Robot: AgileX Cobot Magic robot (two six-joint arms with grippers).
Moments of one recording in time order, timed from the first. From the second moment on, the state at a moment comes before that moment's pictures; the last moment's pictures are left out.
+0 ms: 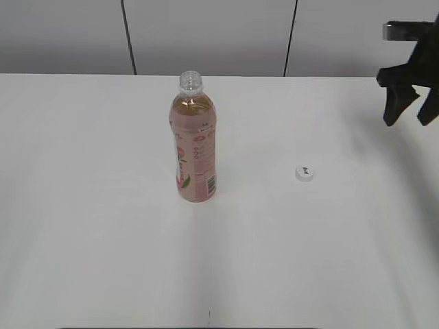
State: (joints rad) left arm 0.09 0.23 -0.56 0.01 1.03 0.00; right arm 0.01 2.09 -1.73 0.10 1.22 -0.20
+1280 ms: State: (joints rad) left arm 0.09 0.13 -0.56 0.01 1.02 -0.01; right arm -0.04 0.51 -0.68 0.01 1.11 -0.08
